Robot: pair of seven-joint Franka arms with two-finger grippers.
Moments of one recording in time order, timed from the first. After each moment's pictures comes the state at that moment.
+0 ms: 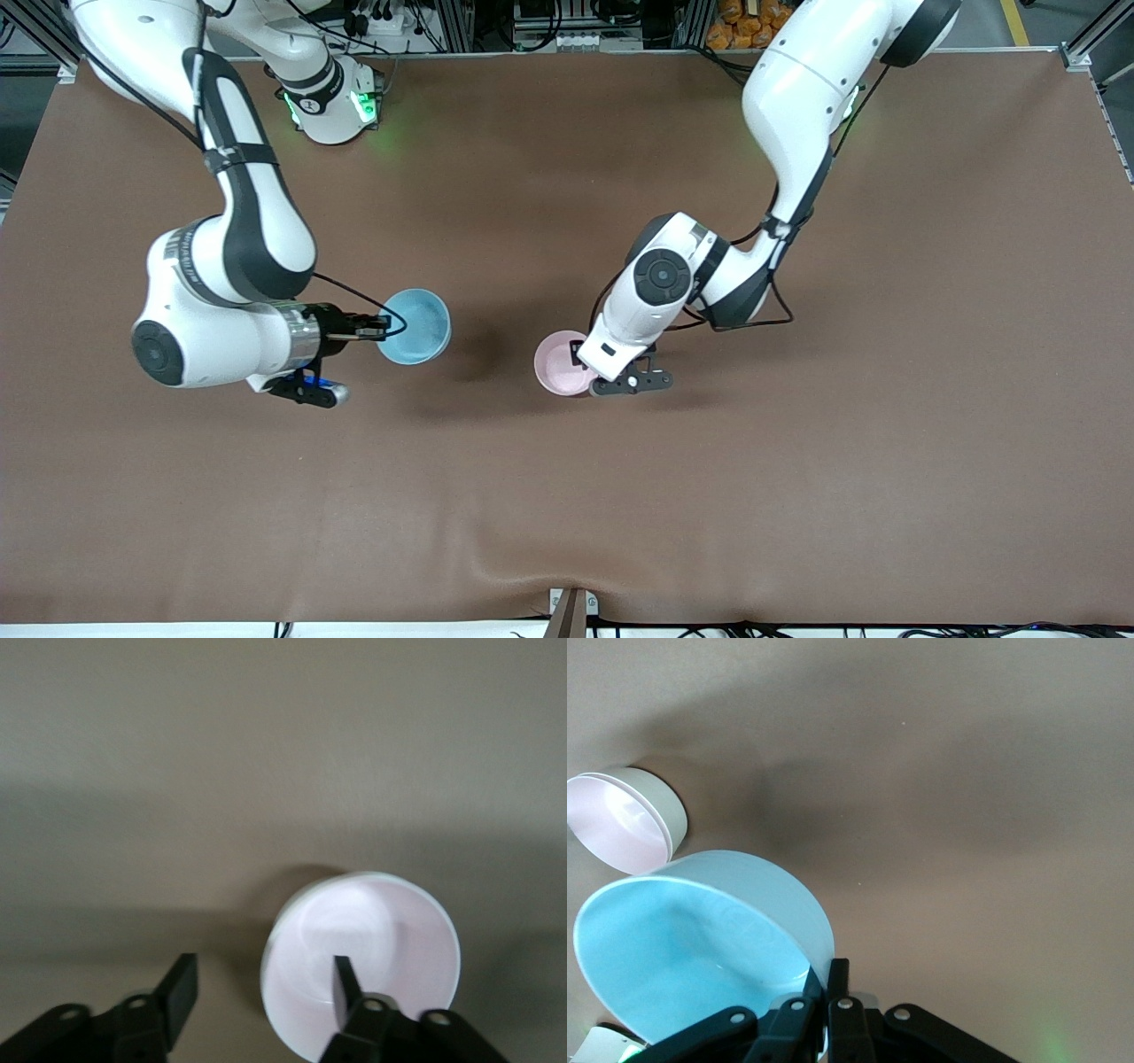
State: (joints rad) left arm -0.51 0.73 -0.16 -1.45 -0.03 2.32 -0.75; right arm 0.29 0.50 -0.07 -1.54 0.45 1.68 0.27
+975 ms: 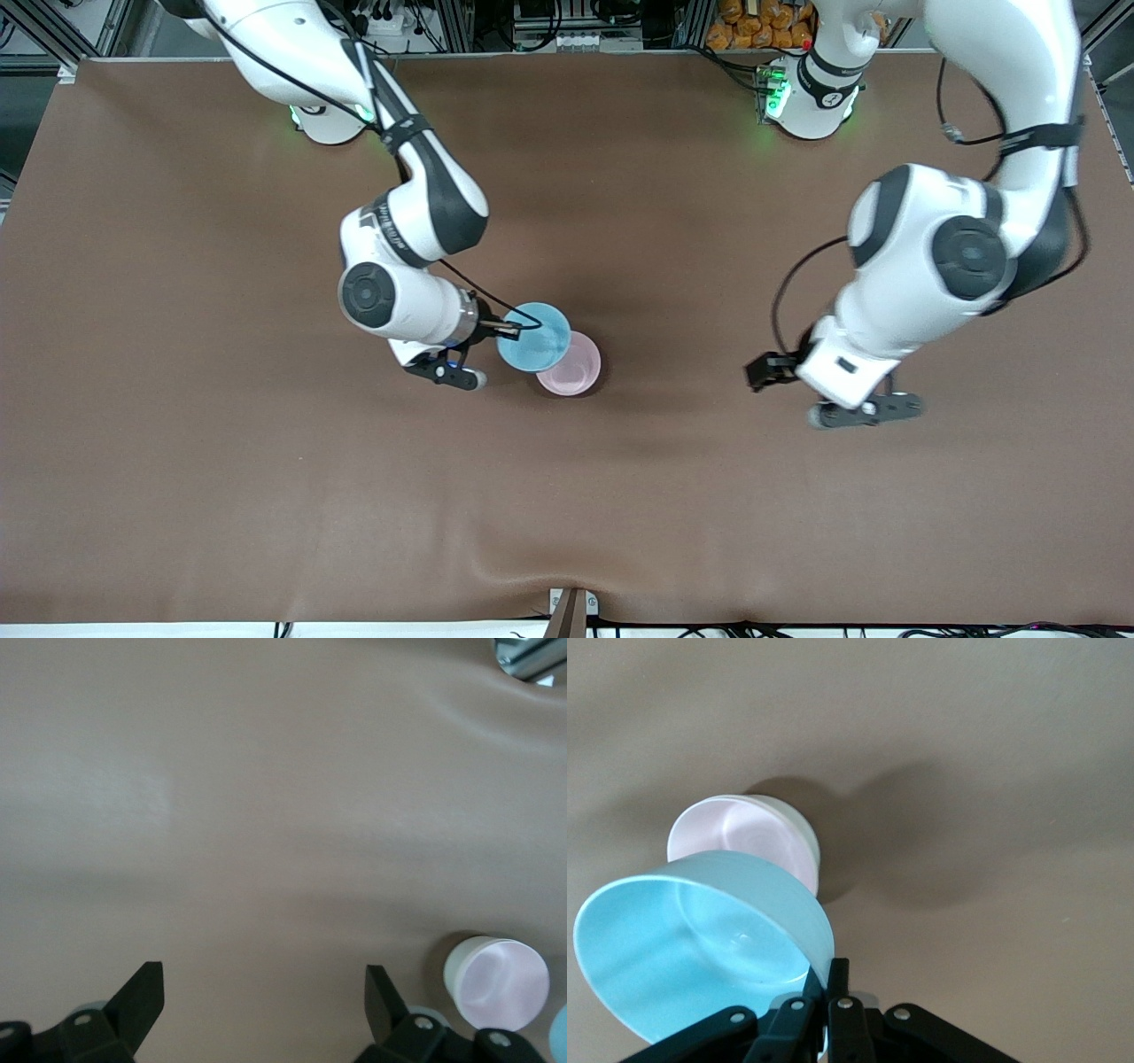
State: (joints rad) left arm -0.17 0.43 -0.14 -1.44 -0.02 1.98 -0.41; right arm 0.61 0.60 -0.07 -1.52 0.45 2.07 0.67
